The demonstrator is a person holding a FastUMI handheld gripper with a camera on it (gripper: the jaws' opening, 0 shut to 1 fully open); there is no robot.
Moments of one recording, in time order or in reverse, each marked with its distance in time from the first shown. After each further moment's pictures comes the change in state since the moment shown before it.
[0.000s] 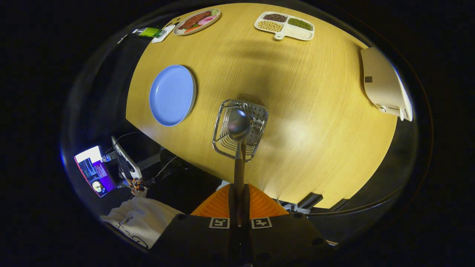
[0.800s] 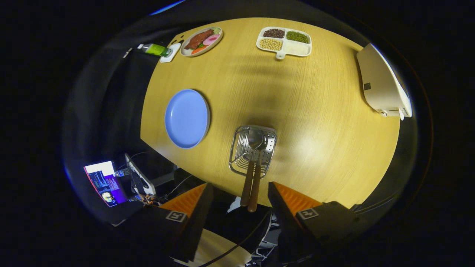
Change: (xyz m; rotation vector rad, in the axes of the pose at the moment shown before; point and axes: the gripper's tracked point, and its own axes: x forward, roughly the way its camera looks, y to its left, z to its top) arm -0.029 0.021 0.024 0.043 -0.225 0.121
